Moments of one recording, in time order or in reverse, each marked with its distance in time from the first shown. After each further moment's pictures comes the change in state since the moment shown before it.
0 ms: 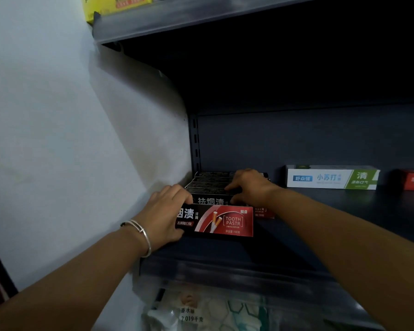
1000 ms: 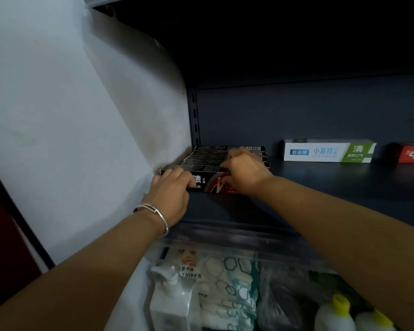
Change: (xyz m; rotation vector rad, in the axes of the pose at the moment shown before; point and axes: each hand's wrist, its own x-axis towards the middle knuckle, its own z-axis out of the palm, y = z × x) left_hand -0.017 0.036 0.011 0.006 0.054 -0.194; right_hand -0.032 -0.021 0.021 -0.181 0.194 -0.054
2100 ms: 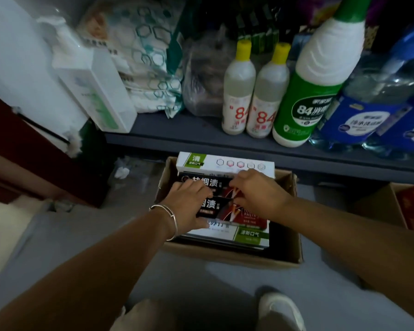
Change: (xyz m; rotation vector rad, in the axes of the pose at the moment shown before) left_hand -0.341 0.238 0.168 -0.138 -0.878 0.162; right_hand -0.452 0.007 0.163 0.276 -0.681 -0.010
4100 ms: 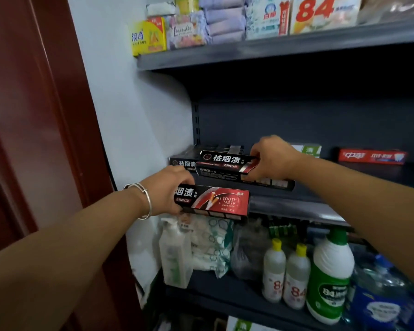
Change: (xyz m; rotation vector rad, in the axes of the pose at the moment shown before) left_hand -0.114 -0.101 -0.379 0.117 0.604 -0.045; right_hand 0.010 -0.108 -0.412 -0.142 0.607 0.116
